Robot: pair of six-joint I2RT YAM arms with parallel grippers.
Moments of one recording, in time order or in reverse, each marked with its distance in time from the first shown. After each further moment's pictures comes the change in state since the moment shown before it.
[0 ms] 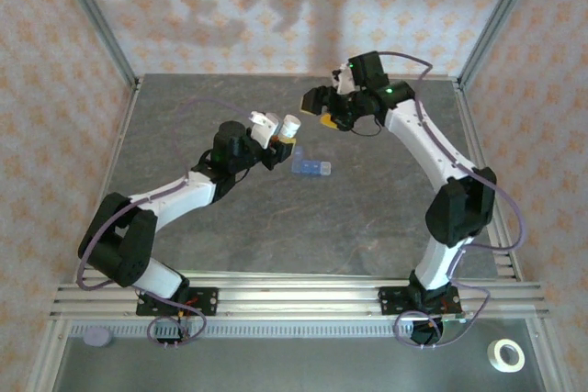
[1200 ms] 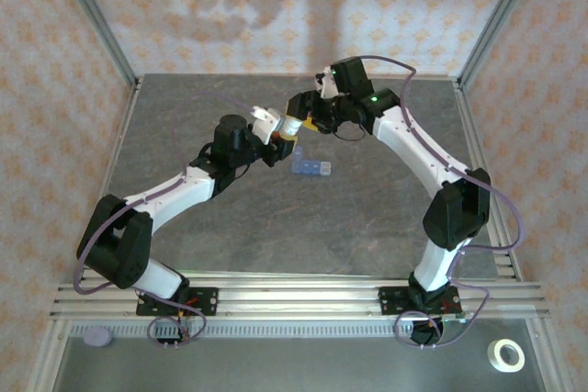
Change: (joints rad) left arm 0.000 -0.012 0.064 -0.114 0.030 -0.003; right arm 0.103 0.005 -0.026 0.108 0.019 0.080
